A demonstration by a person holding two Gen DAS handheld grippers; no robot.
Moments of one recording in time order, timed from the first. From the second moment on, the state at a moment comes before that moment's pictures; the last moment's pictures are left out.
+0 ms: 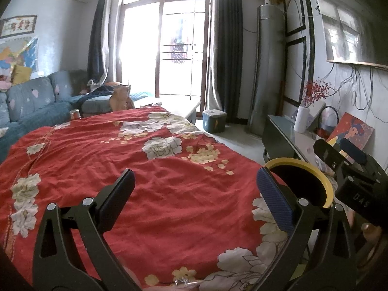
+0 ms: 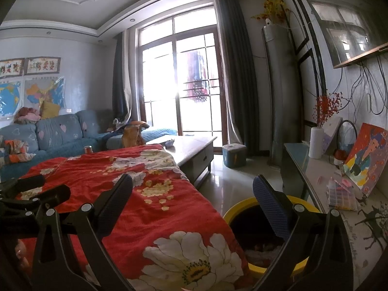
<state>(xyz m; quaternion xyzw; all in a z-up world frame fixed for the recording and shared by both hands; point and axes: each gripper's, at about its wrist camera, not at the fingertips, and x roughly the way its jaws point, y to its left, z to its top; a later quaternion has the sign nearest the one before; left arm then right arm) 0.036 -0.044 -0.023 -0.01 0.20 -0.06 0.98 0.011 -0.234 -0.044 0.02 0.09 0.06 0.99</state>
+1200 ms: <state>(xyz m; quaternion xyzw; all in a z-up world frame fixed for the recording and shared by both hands) 0.035 -0.044 -0.022 -0.01 0.20 -0.06 0.98 0.009 -0.238 -0.057 0.02 0.10 0.06 0.99</state>
